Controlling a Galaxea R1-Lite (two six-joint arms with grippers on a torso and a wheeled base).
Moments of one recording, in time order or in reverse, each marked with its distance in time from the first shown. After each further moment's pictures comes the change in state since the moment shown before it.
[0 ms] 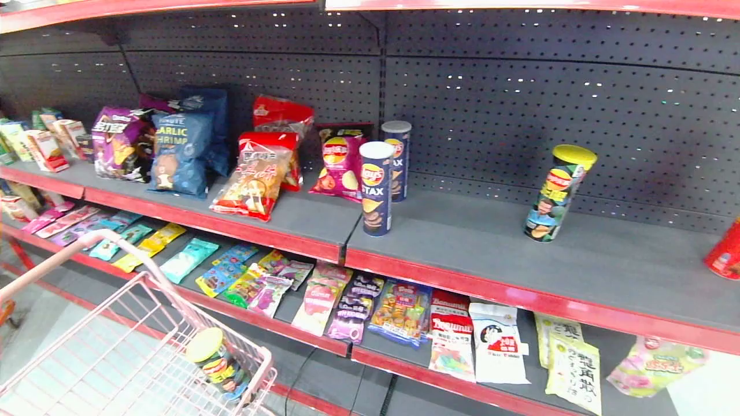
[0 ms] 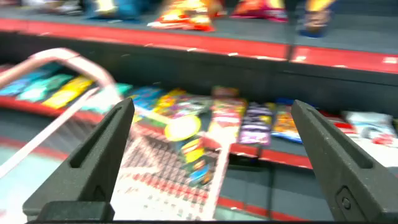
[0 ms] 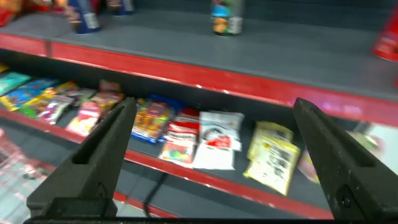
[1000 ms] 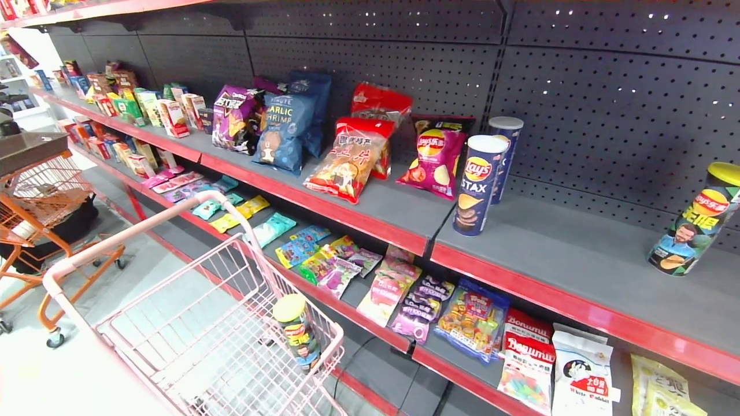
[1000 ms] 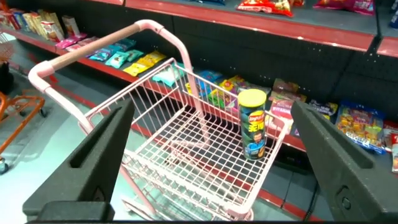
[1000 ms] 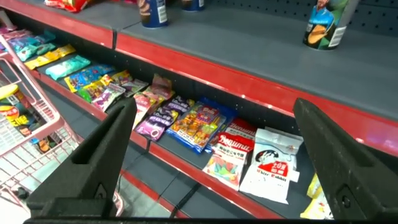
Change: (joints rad) left arm 0.000 0.000 0.000 0.000 0.000 0.000; right arm 0.000 0.000 0.000 0.000 -0.002 0.002
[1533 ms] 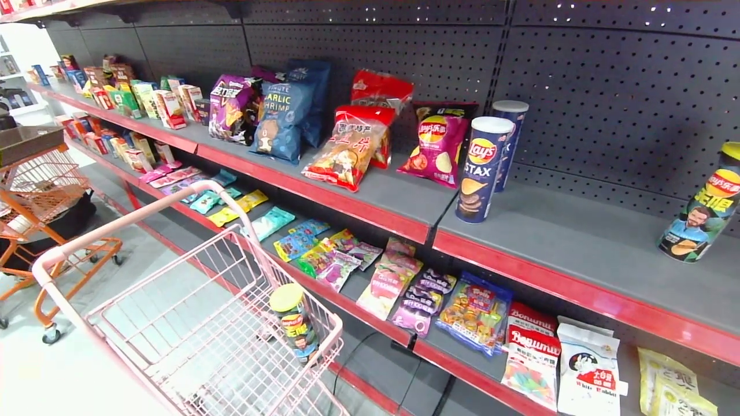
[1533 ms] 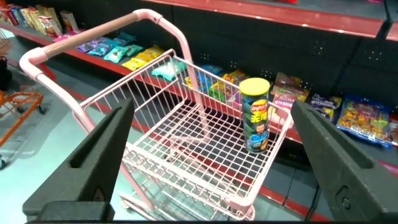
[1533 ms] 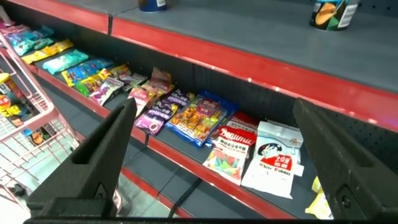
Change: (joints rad) left arm 0.000 0.000 0.000 0.000 0.000 0.000; right arm 0.001 0.000 0.000 0.000 0.000 0.000
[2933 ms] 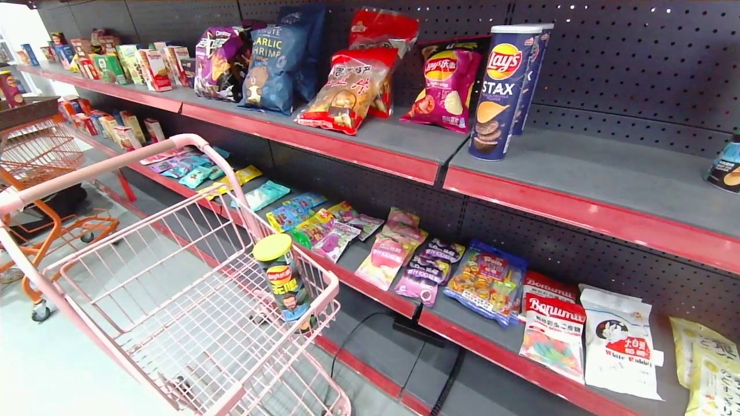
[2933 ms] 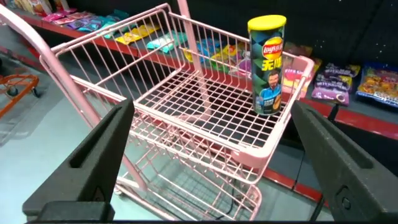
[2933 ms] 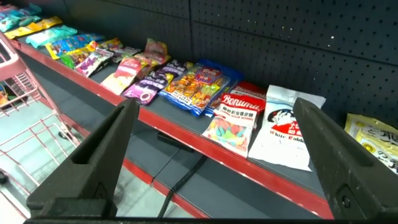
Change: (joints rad) left arm -0.001 0.005 0.000 0.000 -0.003 0.005; right arm -0.001 0.000 0.000 0.000 0.000 0.000
